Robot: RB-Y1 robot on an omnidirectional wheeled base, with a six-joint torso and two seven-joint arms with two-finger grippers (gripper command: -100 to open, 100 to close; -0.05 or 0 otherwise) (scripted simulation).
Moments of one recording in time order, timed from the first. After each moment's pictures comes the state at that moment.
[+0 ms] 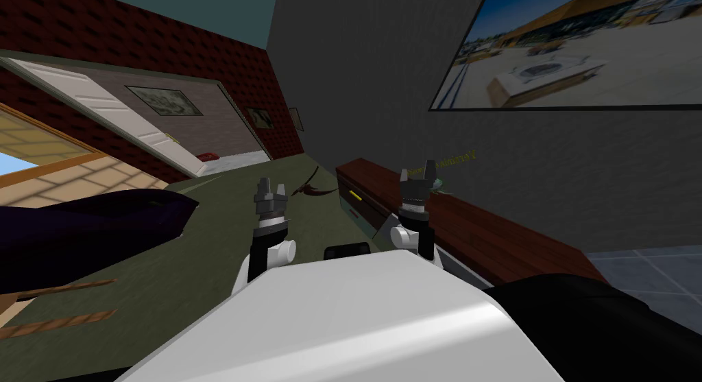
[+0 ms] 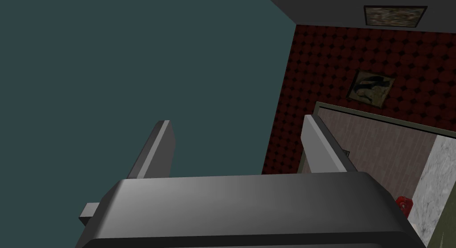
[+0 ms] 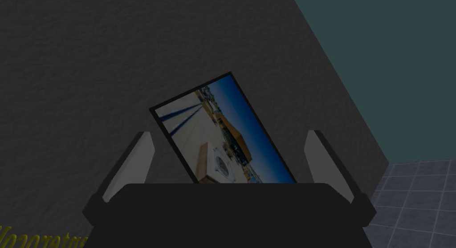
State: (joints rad) left arm 0.49 -0.01 0.00 -2.26 -0.07 -0.38 0.06; right arm 0.49 0.01 0.03 -2.37 -0.12 -0.46 0.10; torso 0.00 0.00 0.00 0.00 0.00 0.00
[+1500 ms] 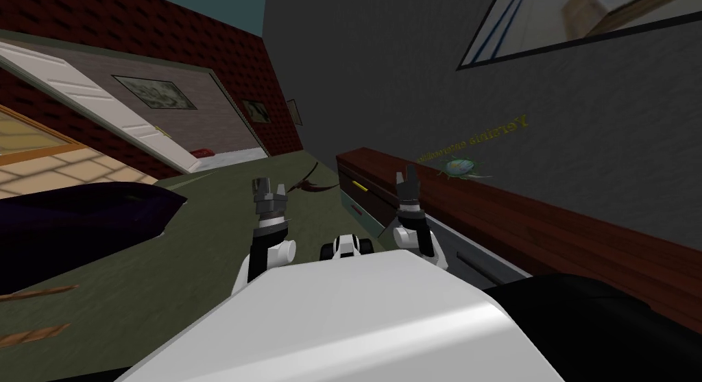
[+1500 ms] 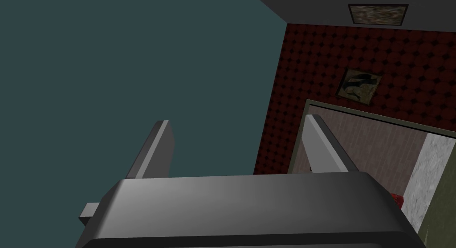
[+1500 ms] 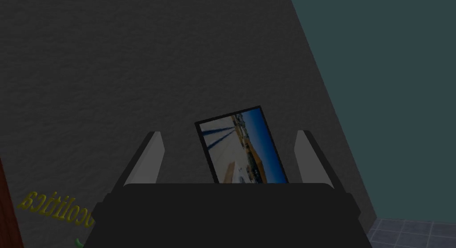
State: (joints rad) left arm 0.49 -0.01 0.00 -2.26 -0.07 -0.38 0.06; right arm 0.48 -0.09 0.00 -2.31 0.00 -0.42 0.14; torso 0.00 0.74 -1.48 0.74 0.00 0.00
